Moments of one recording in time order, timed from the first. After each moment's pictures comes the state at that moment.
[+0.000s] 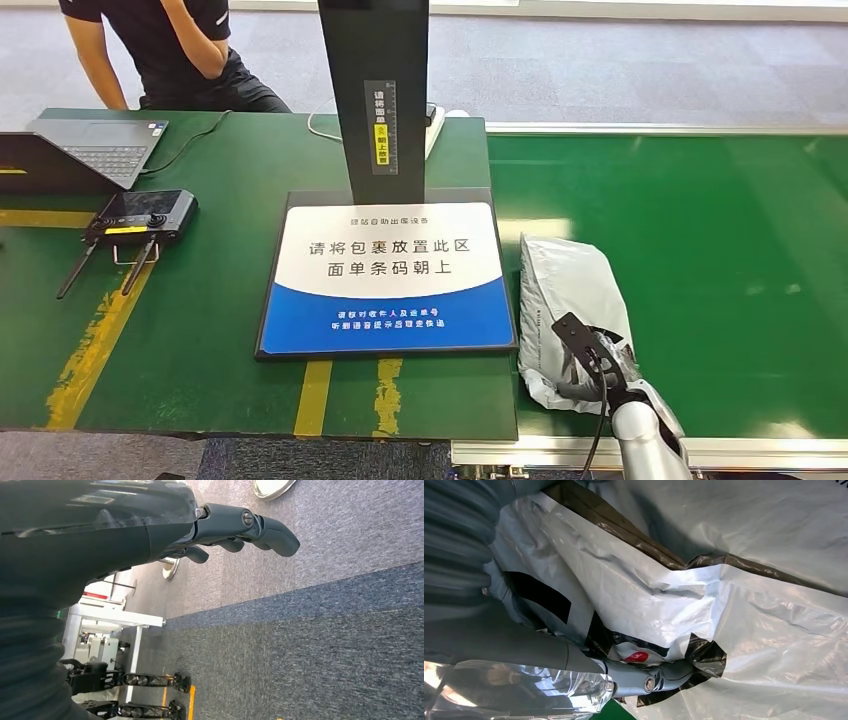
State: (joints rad) left arm -0.14 0.00 1.06 -0.36 -1.26 -0.08 0.07; right arm -0.20 0.00 -0.29 -0.93 0.97 0.13 0.13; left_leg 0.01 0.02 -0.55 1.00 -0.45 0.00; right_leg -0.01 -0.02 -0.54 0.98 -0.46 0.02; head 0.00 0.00
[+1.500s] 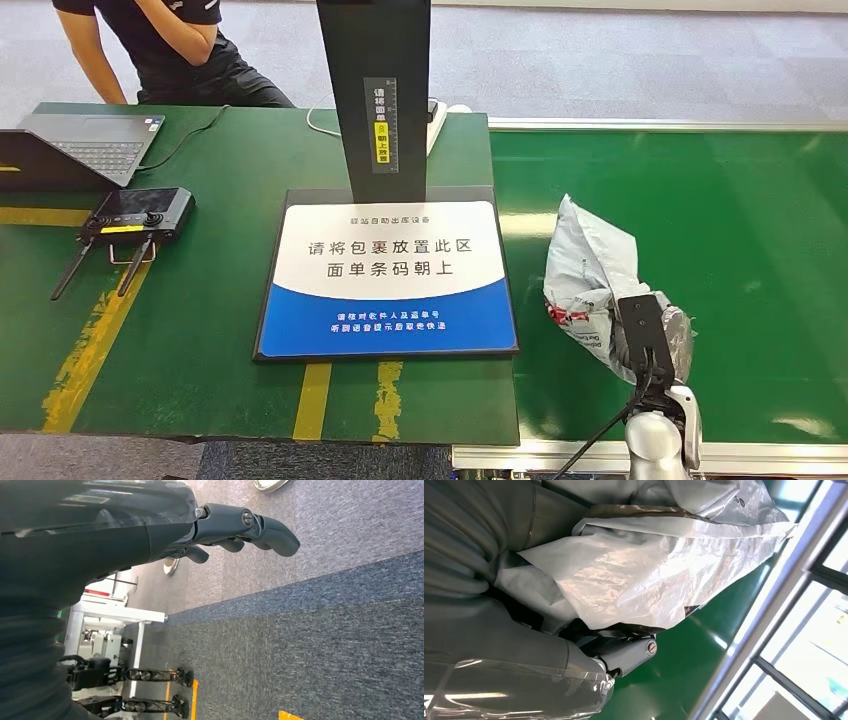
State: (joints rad) left arm -0.13 -0.01 1.06 -0.36 -1.24 -0.09 0.05; right arm -0.09 0.10 -0.31 -1.35 0.76 -0.34 -0.19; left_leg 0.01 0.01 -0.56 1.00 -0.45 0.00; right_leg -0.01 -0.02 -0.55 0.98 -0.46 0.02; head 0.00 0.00
